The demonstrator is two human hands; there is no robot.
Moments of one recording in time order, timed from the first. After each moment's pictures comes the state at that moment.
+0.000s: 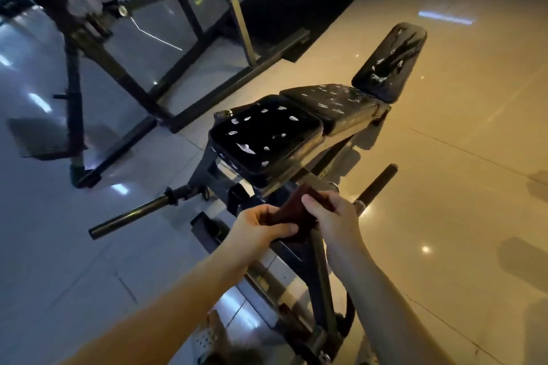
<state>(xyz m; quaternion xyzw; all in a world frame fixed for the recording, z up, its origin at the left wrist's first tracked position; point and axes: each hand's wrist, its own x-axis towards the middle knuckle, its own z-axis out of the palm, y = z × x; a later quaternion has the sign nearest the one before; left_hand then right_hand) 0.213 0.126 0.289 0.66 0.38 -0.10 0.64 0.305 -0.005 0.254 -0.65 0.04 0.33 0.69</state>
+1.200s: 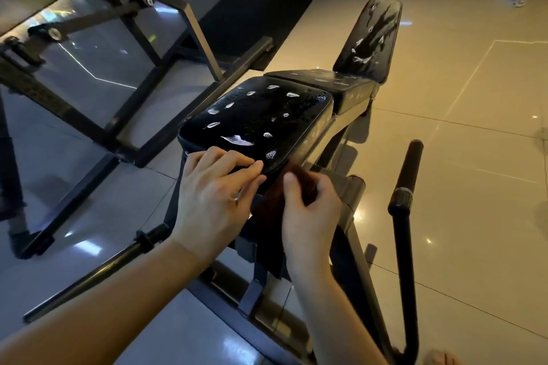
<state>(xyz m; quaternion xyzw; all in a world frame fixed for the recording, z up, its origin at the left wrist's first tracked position) 0.248 0.268 0.193 0.96 -0.05 0.28 0.05 0.278 0.135 0.161 -0.66 0.10 0.07 0.74</state>
